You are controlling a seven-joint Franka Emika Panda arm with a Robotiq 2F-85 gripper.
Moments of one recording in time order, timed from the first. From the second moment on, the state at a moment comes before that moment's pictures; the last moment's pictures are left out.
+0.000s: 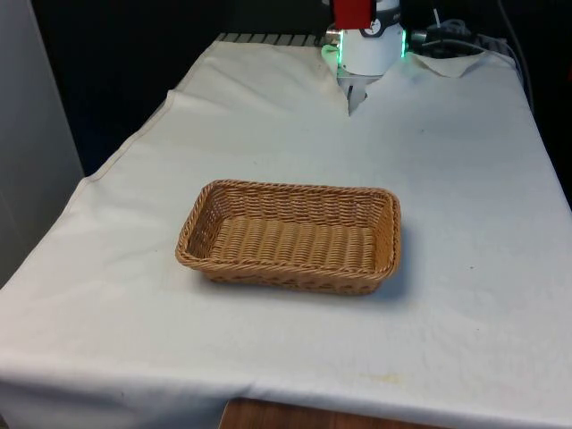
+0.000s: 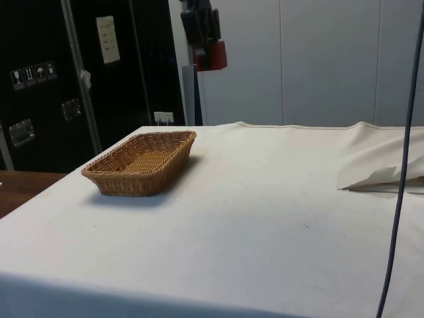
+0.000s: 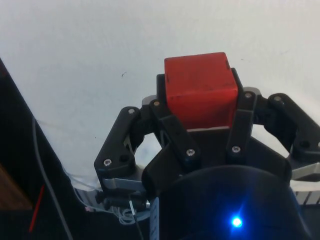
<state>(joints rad) 0.18 -0.07 -0.22 -2.12 0.01 1.96 -0.05</state>
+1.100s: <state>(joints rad) 0.18 0.15 -0.22 -1.84 0.01 1.86 -0.05</state>
